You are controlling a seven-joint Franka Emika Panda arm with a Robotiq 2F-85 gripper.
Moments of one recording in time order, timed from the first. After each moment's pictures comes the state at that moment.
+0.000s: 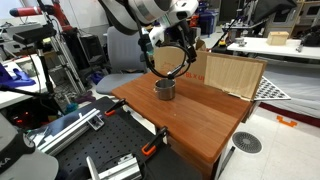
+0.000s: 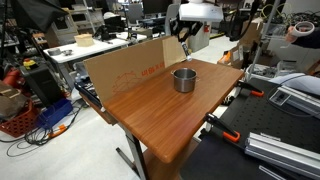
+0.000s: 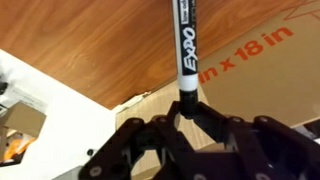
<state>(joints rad) 0.33 0.22 -0.42 -2.34 -0.60 2.99 1.11</state>
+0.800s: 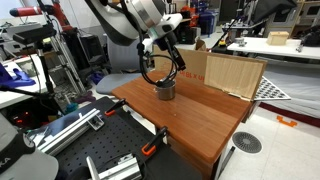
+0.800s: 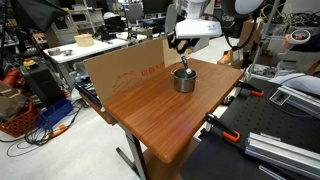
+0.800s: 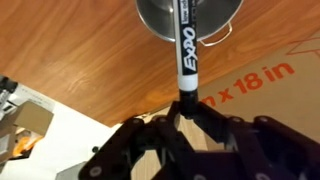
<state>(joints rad) 0.48 0.27 -0.52 -2.36 -0.91 2.99 1.48</state>
